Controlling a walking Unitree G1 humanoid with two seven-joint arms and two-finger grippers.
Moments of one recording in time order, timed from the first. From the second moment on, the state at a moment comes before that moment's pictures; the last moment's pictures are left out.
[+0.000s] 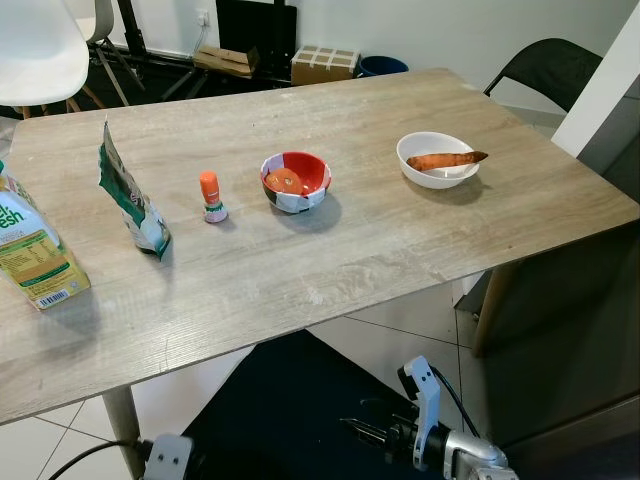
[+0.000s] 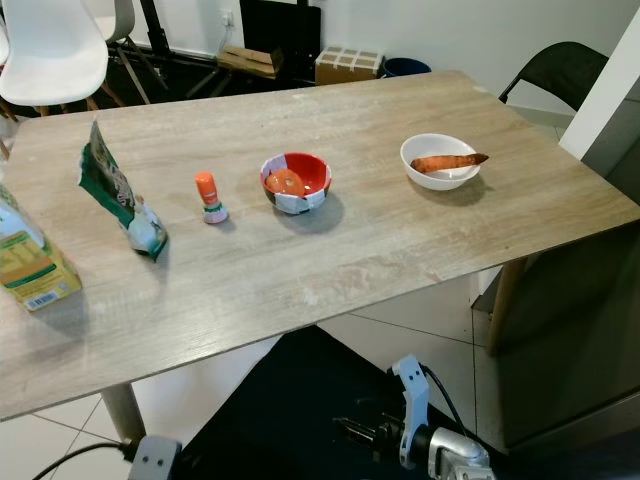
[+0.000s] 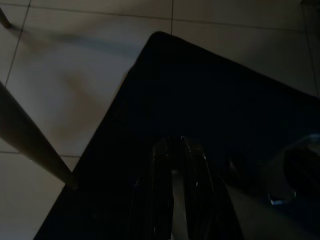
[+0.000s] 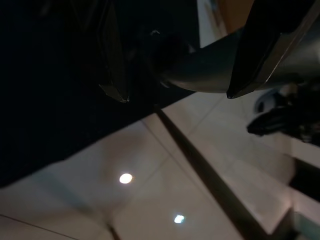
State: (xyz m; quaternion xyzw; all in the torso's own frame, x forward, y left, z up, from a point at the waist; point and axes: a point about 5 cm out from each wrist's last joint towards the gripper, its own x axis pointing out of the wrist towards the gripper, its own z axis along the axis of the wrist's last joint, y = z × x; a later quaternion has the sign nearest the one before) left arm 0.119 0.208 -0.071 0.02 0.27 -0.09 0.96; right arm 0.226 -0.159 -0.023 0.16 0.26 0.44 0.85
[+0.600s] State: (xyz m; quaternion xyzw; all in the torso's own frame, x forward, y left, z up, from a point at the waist) left arm 0.139 0.196 -0.020 -0.09 0.09 -0.37 0.92; right arm 0.227 -0.155 0.058 0.26 0.18 0.65 0.69
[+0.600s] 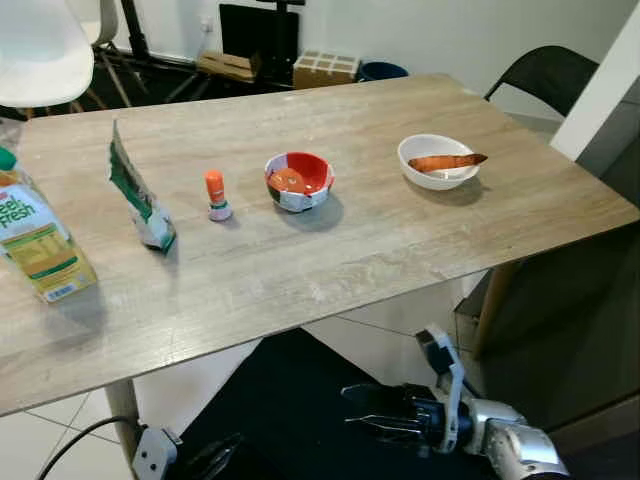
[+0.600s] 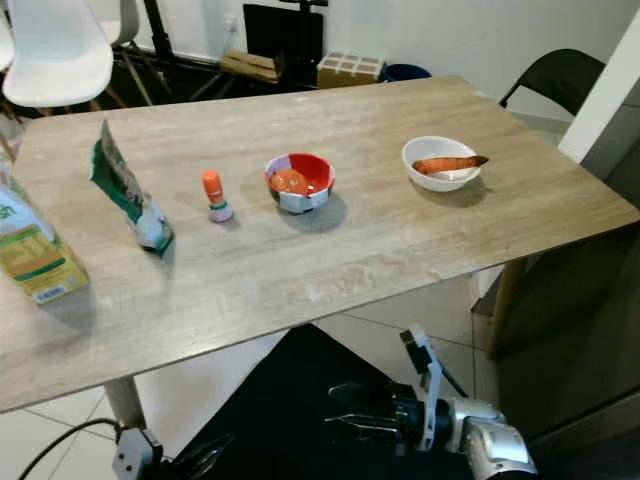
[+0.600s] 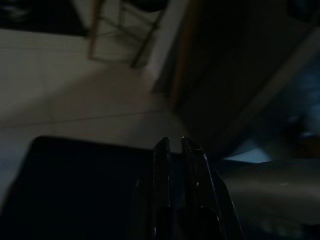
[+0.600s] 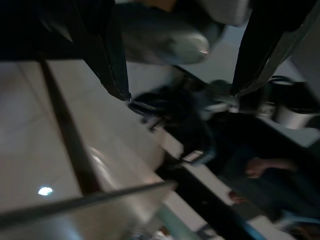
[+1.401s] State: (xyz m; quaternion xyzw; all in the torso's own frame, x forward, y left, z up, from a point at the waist) left arm 0.215 0.197 0.169 -0.08 -0.21 -0.40 0.89; right arm 0.264 -0.142 0.168 0.35 -0.02 0.67 0.66
